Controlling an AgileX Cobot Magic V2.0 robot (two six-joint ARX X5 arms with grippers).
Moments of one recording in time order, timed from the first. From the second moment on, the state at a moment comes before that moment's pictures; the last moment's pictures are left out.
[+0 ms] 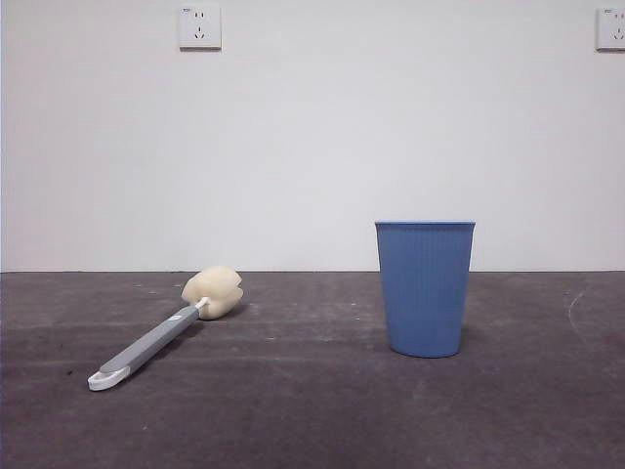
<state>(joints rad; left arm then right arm) -0.07 0.56 0.99 -1.17 0.53 -0.03 0.07 0.73 1.07 -1.24 -0.50 -0.09</state>
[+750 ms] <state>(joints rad) -0.45 1.05 0.99 -0.85 0.19 -0.12 0.07 0.73 1.07 -1.23 -0.50 -0.09</state>
